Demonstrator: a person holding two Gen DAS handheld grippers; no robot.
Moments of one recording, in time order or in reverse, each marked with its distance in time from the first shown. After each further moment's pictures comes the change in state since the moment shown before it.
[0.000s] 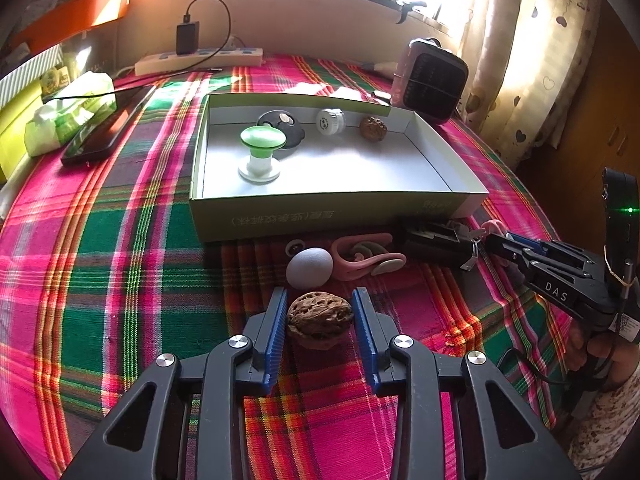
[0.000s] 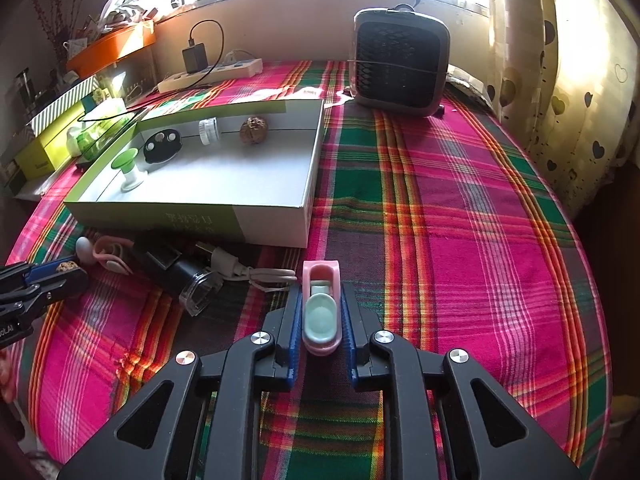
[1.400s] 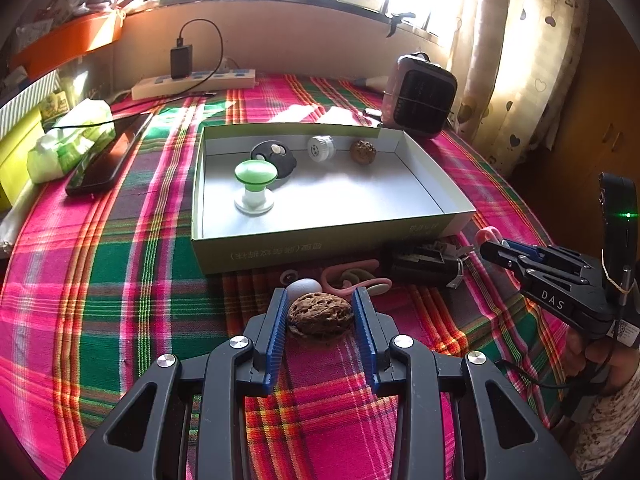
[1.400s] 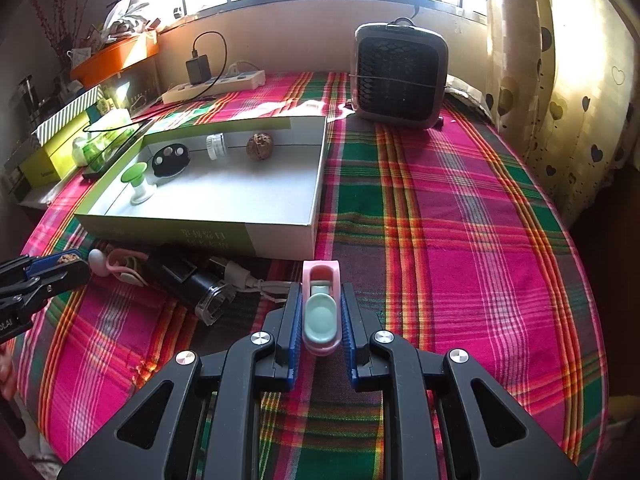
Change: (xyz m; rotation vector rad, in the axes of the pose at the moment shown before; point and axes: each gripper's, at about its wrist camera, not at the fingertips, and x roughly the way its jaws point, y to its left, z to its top) left arm -0.014 -0.008 0.013 0.038 -0.045 0.002; right arm -0.014 0.001 0.007 0.009 -0.034 0.010
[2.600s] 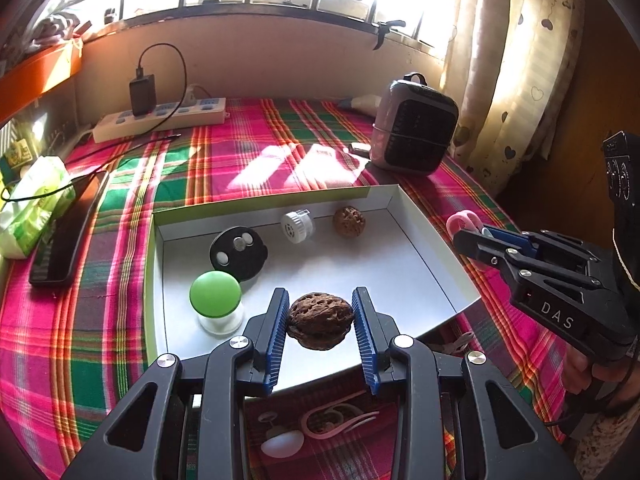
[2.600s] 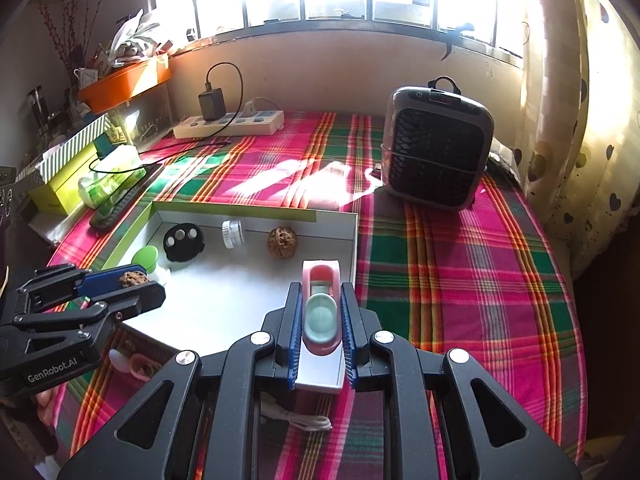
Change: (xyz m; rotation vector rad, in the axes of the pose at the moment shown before) left arm 0.039 -0.012 0.078 0.041 -0.017 -0.036; right arm 0.017 0.018 0.083 -0.045 -0.049 0.042
